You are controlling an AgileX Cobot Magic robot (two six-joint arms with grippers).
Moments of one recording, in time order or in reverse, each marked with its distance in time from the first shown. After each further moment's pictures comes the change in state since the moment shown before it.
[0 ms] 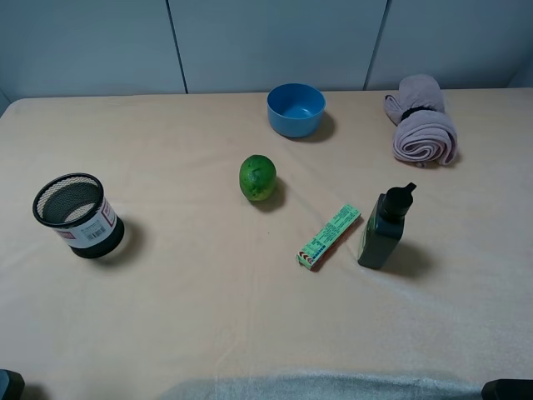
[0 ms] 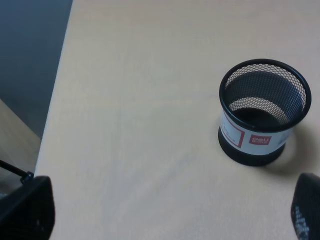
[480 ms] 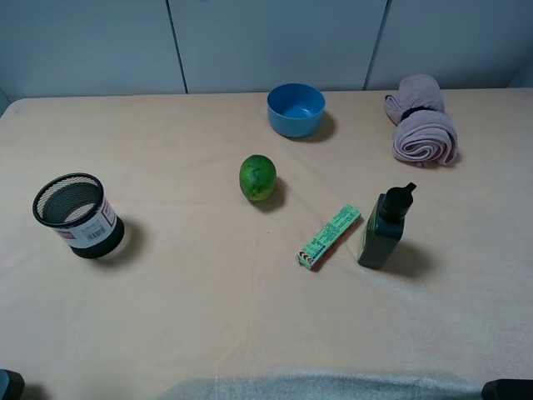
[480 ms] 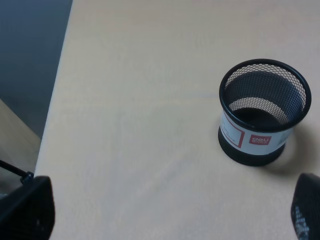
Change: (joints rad) left arm 0.000 0.000 0.000 0.000 0.000 0.000; right arm 0.000 0.000 0.000 0.000 0.000 0.000
